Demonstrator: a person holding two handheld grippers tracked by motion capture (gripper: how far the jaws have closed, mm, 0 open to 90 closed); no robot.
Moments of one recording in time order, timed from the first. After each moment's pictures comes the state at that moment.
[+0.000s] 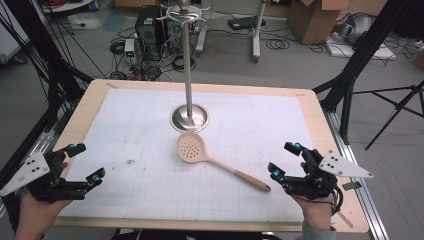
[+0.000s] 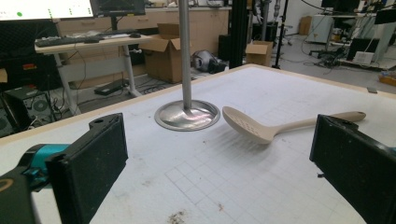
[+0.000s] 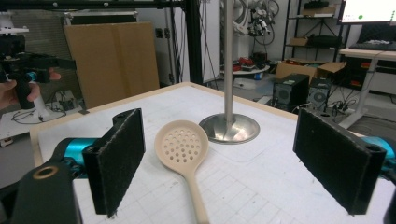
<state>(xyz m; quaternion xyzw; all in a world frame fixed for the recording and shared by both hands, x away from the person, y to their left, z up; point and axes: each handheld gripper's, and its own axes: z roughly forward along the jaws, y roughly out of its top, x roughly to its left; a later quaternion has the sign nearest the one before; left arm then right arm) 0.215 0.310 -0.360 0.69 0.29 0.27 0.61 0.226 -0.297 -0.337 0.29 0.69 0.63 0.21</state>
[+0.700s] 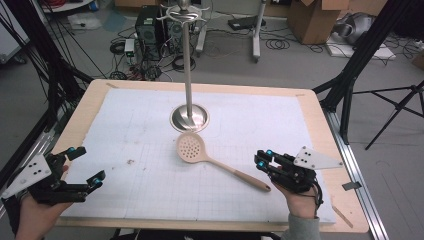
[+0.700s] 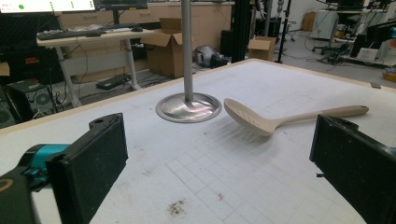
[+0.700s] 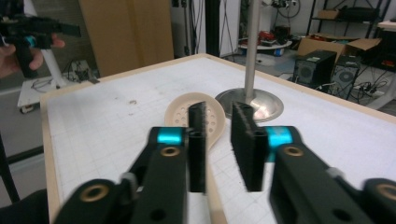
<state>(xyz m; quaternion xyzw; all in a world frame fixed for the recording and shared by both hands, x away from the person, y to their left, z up) 0.211 0.310 -0.367 0.69 0.30 0.27 0.60 0.248 -0.268 -0.356 0.27 0.74 0.60 0.18</state>
